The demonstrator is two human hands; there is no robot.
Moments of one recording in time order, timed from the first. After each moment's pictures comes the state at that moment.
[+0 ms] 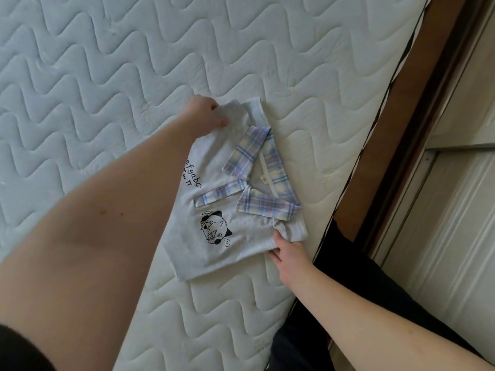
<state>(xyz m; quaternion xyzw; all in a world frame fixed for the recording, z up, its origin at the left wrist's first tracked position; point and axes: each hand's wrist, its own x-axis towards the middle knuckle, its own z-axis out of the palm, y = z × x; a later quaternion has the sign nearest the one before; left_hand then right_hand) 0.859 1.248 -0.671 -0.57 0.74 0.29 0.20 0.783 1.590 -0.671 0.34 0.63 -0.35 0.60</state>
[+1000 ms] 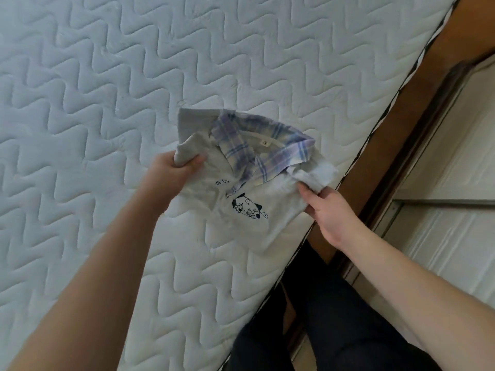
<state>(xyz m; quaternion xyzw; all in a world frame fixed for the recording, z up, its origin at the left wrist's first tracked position) 0.960 1.428 -0.509 -0.68 0.43 0.55 -0.23 0.675 1.532 -0.543 -0.13 0.61 -0.42 0.66</state>
